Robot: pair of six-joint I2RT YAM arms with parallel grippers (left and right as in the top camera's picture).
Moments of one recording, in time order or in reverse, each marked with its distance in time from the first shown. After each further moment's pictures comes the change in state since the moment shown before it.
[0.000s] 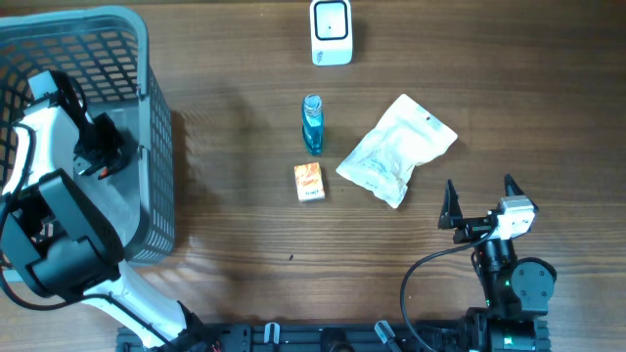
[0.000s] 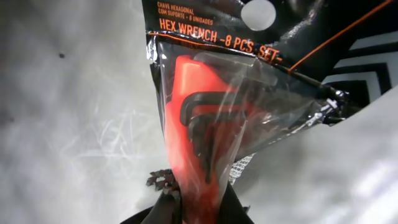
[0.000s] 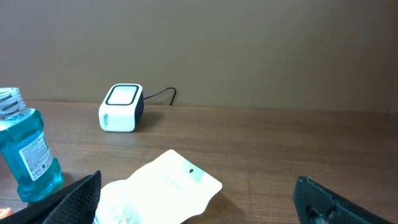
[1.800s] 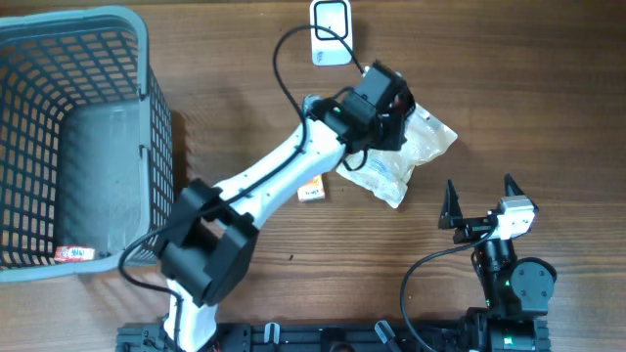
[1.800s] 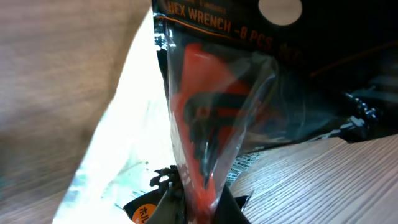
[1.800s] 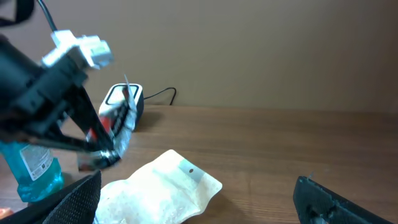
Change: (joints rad) left arm -1.198 0.038 0.162 0.328 0.197 -0.305; right arm 0.000 0.000 0.000 0.000 0.000 0.000
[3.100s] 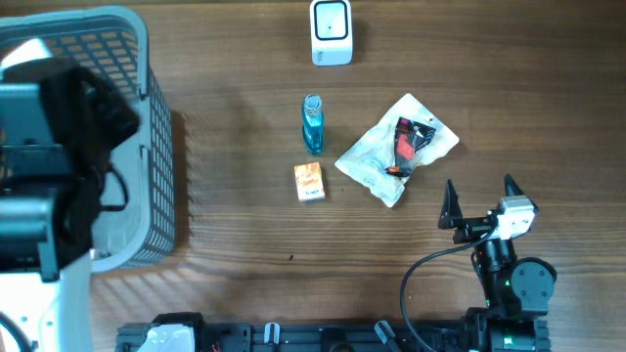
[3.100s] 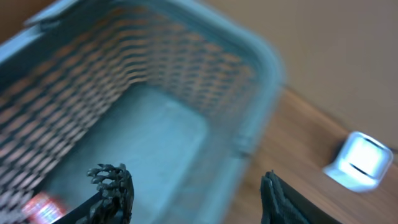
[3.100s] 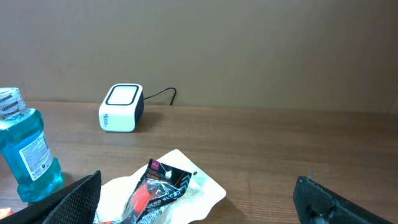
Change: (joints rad) left arm 0.771 -0.797 0.087 -0.654 -0.500 0.006; right arm 0.000 0.000 0.000 0.000 0.000 0.000
